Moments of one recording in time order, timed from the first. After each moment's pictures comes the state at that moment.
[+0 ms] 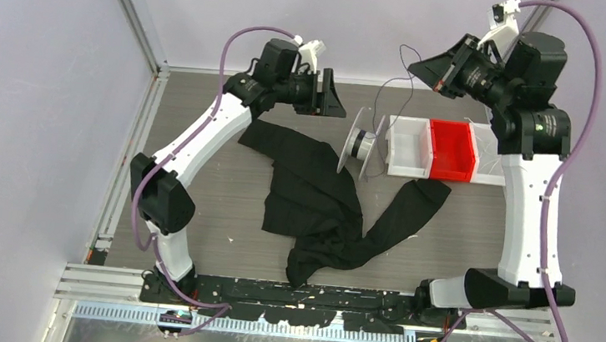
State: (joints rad) left arm -0.56 1.81 1.88 -0.56 0.48 -0.49; right arm 0.07 1.37 1.96 -0.78 -0.56 0.50
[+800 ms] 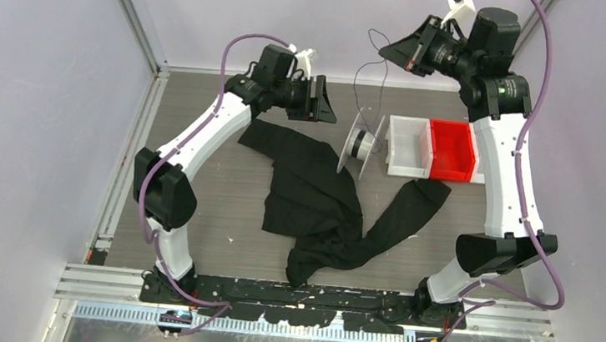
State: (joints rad) left arm -0.51 1.84 1.83 -0.60 0.48 -0.47; right arm 0.15 1.62 2.08 -0.66 -0.59 0.51
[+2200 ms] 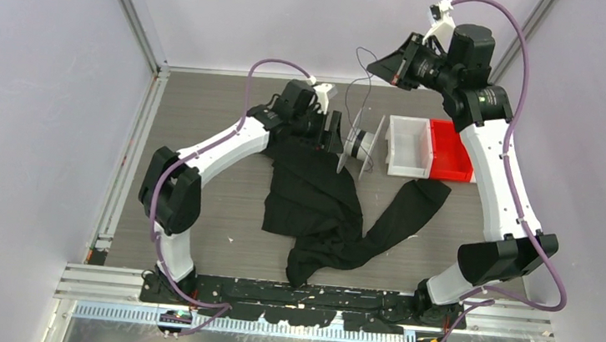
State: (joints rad) left arm -0.63 1.84 1.57 -0.40 0.33 -0.37; right arm 0.22 1.56 1.88 -0.57 -0.53 0.51
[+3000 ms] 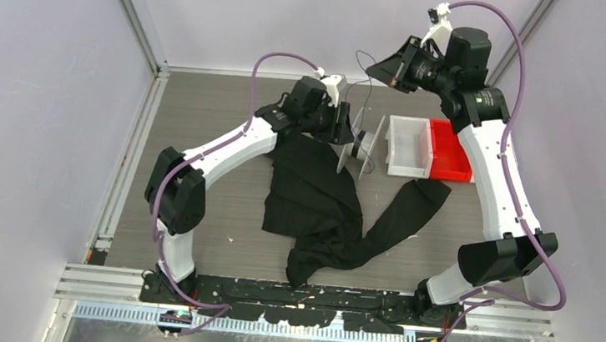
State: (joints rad) left arm -0.68 1.86 1.64 -0.30 0.24 -0.43; right arm 0.22 1.56 1.85 -0.55 -0.53 0.53
